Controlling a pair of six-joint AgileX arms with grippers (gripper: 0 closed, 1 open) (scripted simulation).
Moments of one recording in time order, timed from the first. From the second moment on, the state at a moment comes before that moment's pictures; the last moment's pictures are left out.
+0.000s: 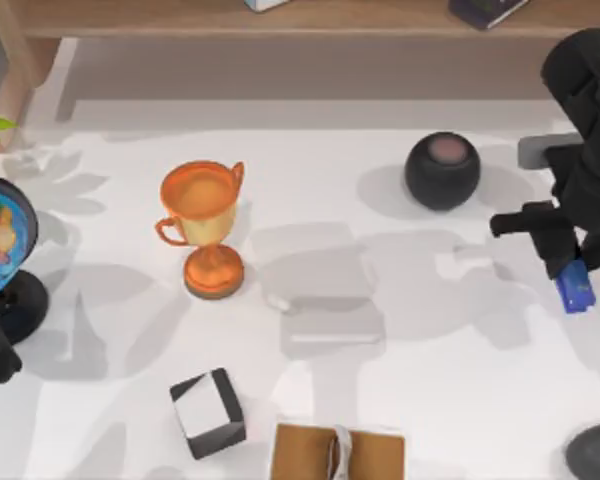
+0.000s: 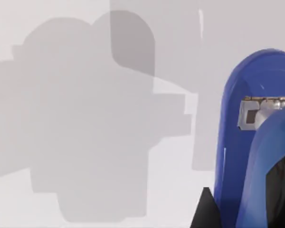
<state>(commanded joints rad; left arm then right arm) 0.00 0.00 0.00 0.00 0.00 0.00 0.23 1.96 1.38 -1.00 0.01 0.14</state>
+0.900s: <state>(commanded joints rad) 0.00 0.00 0.00 0.00 0.00 0.00 0.19 1.87 1.29 -0.98 0.01 0.14</state>
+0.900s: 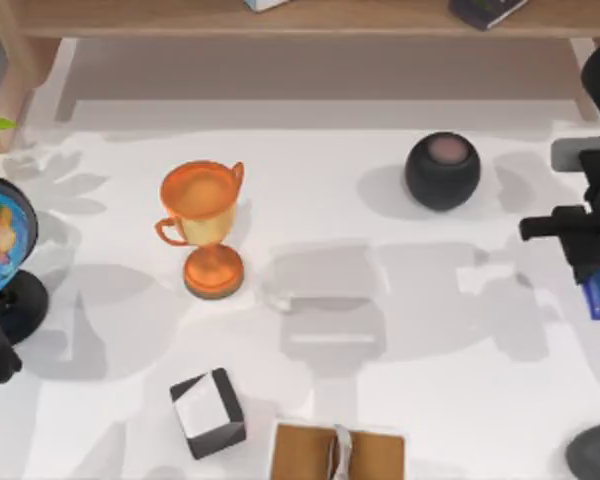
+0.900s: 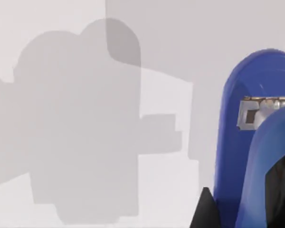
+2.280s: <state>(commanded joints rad) 0.00 0.00 0.00 0.00 0.00 0.00 0.17 1.89 1.25 -0.87 0.01 0.17</state>
